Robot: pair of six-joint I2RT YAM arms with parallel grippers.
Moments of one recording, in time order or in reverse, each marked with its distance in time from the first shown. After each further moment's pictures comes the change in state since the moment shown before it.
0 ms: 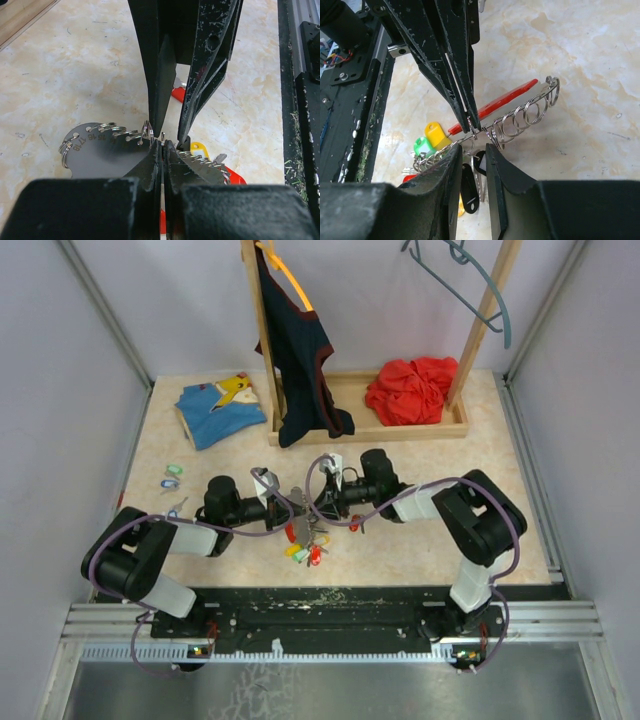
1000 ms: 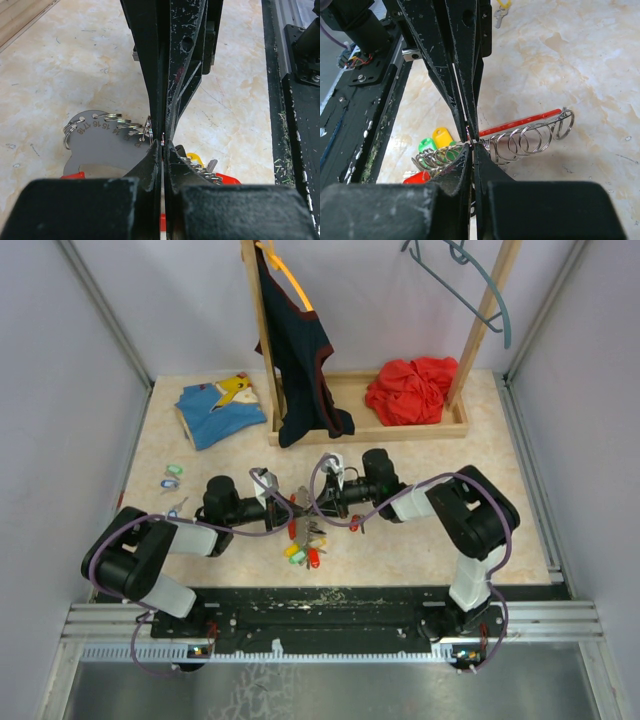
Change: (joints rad) left arm 0.000 0.002 0.000 0.032 0.051 -0.012; right arm -0.010 0.055 0.000 0.154 -0.112 0.041
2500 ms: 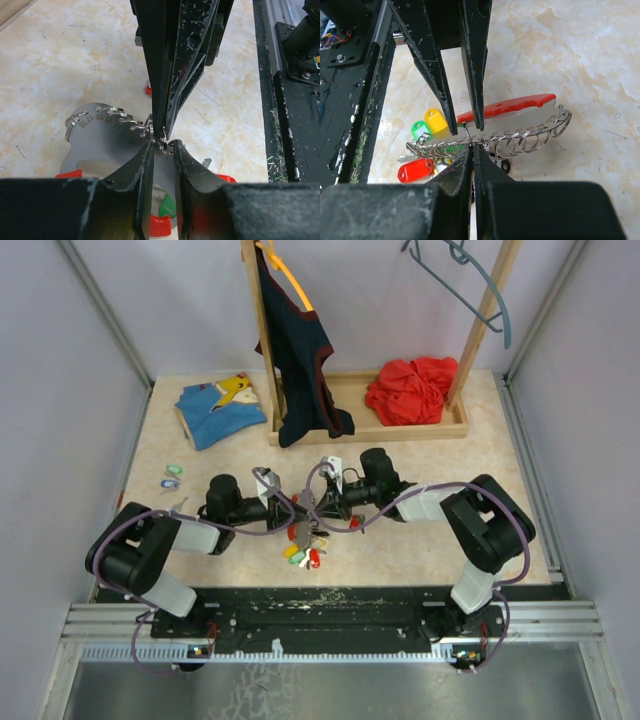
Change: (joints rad) left arm -0.003 0.031 0.010 0.002 0.032 -0.010; right arm 0.017 -0.112 0.010 -0.298 0.106 -0.181
